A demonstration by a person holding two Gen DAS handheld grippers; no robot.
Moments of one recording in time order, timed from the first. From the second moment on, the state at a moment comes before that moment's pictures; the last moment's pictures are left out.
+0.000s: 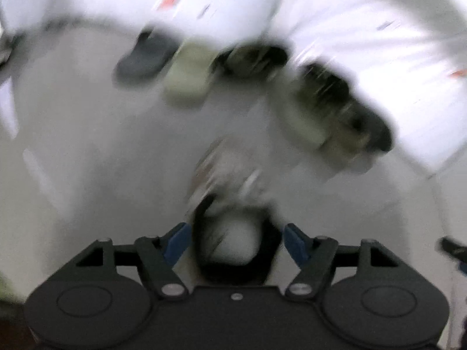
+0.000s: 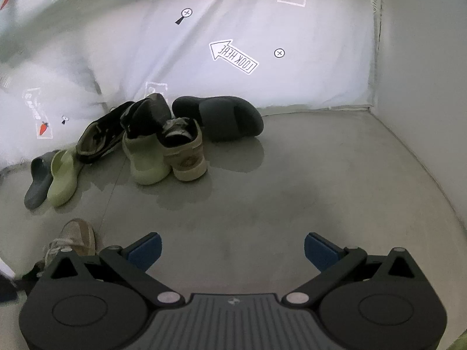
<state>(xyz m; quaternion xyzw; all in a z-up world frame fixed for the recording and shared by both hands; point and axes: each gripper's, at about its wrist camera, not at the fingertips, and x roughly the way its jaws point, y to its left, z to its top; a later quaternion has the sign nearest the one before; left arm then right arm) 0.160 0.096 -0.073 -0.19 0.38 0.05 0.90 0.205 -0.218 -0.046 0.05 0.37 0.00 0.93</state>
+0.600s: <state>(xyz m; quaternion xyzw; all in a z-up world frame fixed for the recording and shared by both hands) 0.337 0.000 -0.082 -0.09 0.37 -0.08 0.92 0.290 -0.240 -0.070 0.05 0.36 -0.05 0.93</state>
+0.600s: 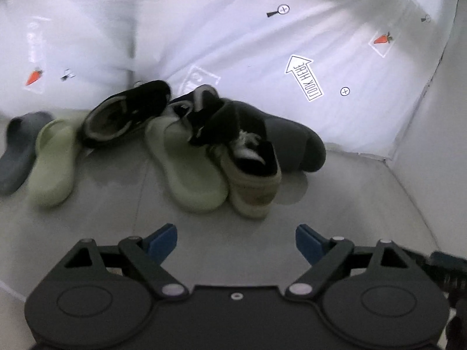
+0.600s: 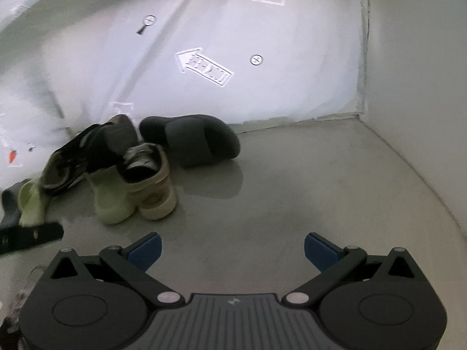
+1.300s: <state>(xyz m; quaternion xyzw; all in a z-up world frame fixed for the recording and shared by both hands) 0.509 -0.043 -0.165 -0.10 0.42 -0.05 0.90 0.360 -0.246 -0.130 0.01 0.42 -0.05 0.91</state>
